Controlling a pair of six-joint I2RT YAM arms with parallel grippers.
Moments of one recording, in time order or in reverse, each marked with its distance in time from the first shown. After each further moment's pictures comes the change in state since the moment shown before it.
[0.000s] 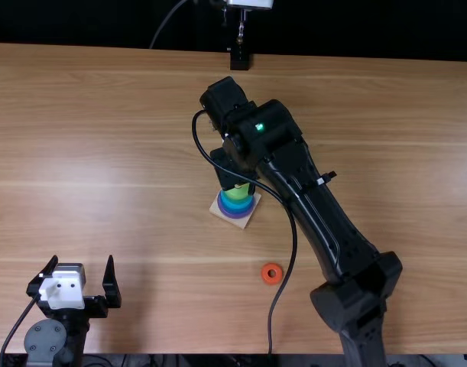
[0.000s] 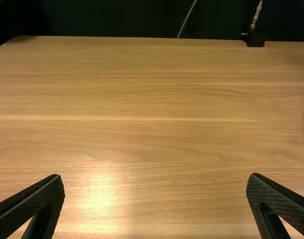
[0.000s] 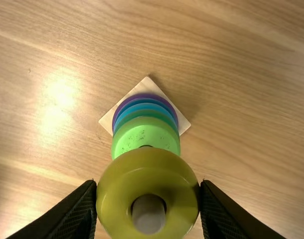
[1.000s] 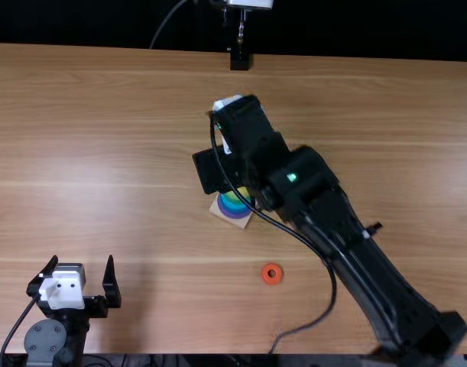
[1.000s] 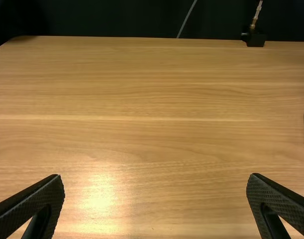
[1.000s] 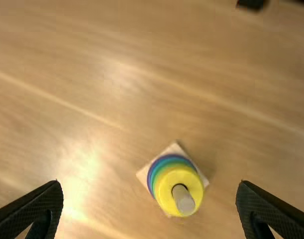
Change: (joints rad) left arm 0.000 0.000 0.000 0.000 0.000 0.000; right arm 0.044 -0.407 -0.487 0.529 0.001 -0.002
